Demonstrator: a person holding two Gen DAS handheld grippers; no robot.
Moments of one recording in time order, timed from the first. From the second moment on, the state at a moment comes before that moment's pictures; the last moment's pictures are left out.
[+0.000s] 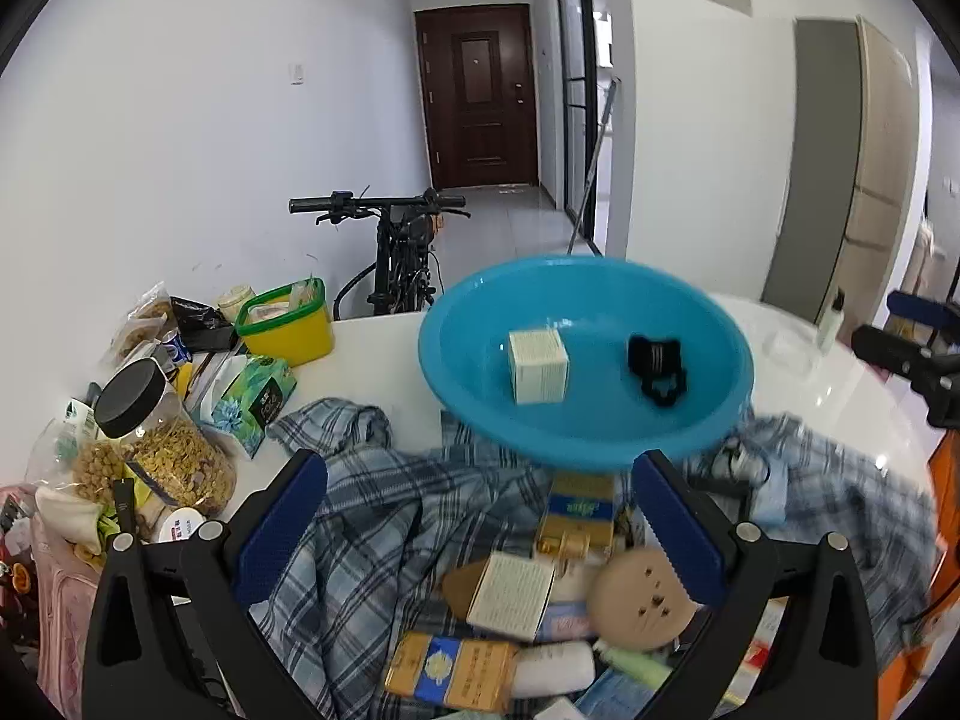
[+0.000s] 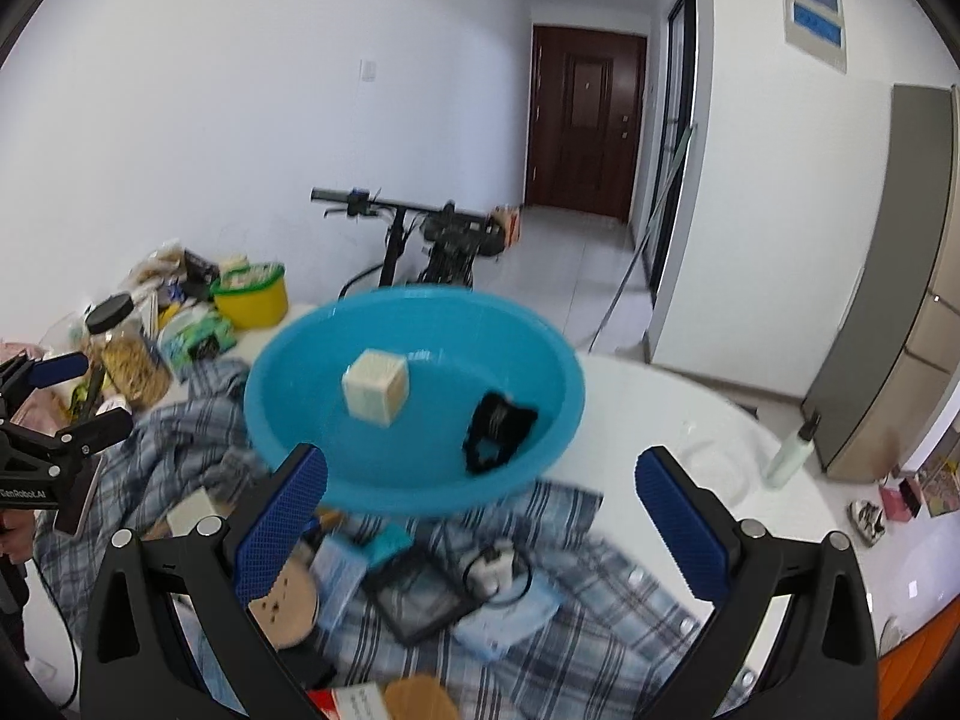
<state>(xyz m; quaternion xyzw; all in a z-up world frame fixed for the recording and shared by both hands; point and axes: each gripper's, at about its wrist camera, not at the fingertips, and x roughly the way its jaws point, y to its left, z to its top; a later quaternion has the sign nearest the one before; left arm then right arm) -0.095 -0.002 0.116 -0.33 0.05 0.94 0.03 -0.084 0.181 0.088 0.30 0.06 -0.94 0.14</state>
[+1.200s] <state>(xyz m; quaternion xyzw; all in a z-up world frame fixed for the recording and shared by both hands) -0.040 0.000 -0.013 -0.44 0.00 0.90 0.03 -0.015 0.195 -0.041 0.40 0.00 -0.91 0.10</state>
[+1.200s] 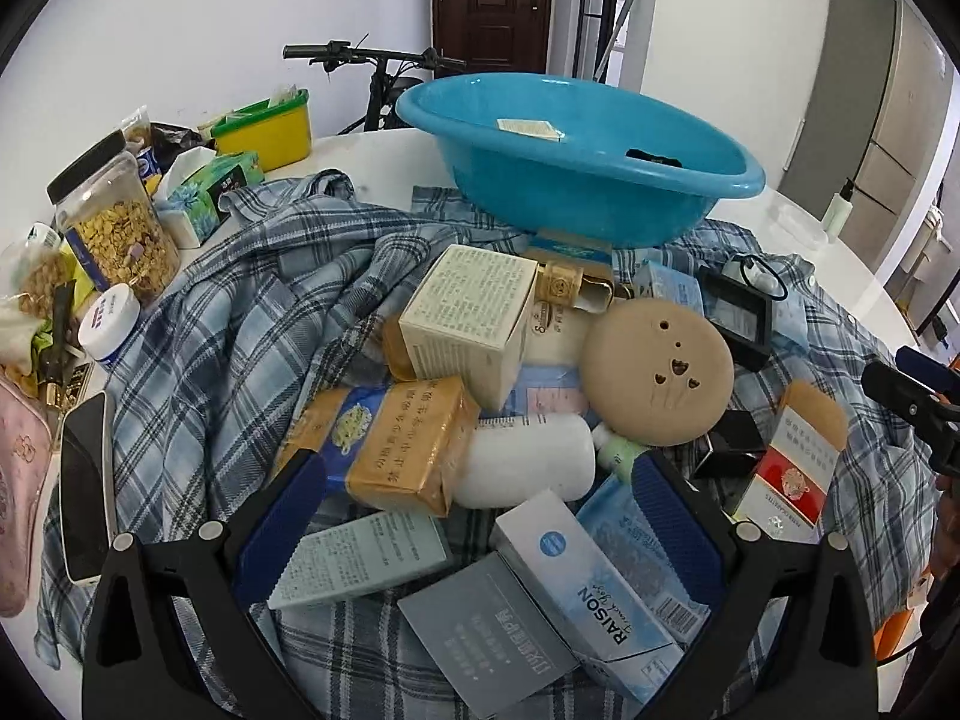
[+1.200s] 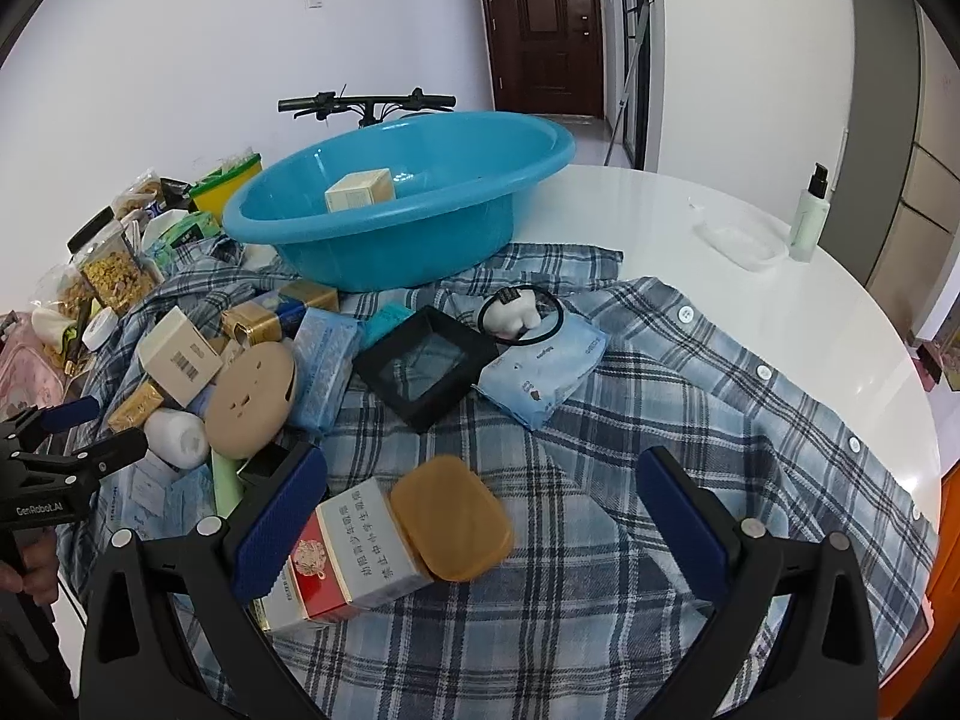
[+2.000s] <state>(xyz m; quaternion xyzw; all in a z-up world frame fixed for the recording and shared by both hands) -0.050 -0.005 -0.011 -0.43 0.00 0.90 0.04 -0.019 0.189 -0.048 0.41 0.01 -0.91 0.11</state>
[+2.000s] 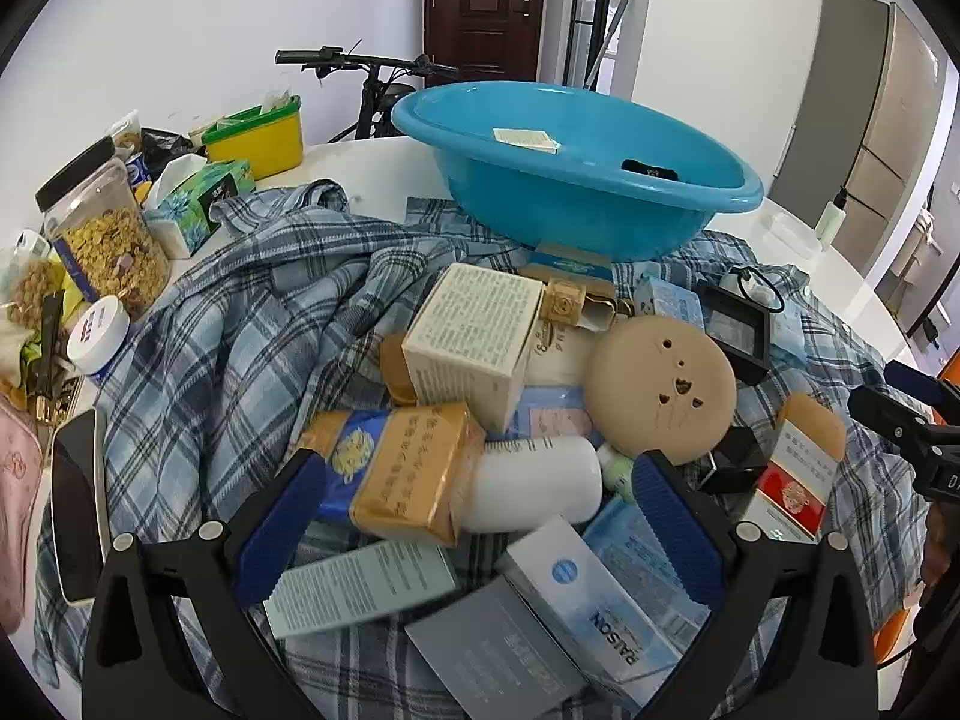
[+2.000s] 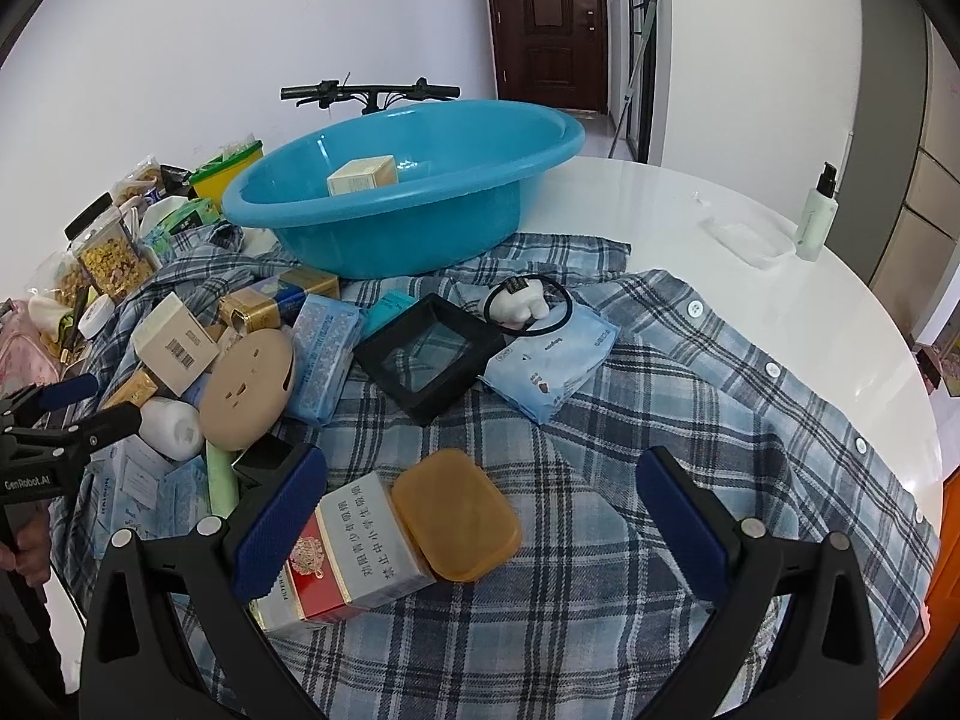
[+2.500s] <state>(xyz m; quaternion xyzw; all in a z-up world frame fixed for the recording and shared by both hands) -0.097 -0.011 -0.025 -0.44 0.01 0.89 0.05 -0.033 0.185 -0.058 0.42 0.00 -0.90 0.11</state>
